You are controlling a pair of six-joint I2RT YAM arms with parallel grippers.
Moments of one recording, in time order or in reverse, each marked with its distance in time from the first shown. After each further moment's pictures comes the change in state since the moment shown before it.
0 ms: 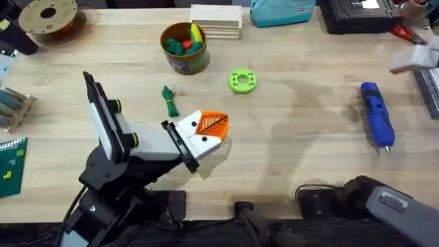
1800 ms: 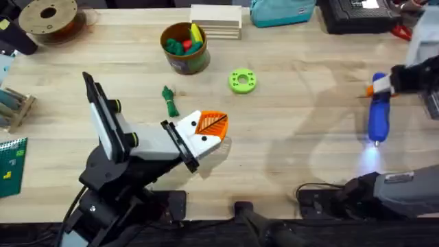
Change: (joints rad) left arm 0.000 0.000 0.000 -0.002 -0.009 0.000; right arm -0.100 0.555 -0.024 0.246 -0.064 -0.317
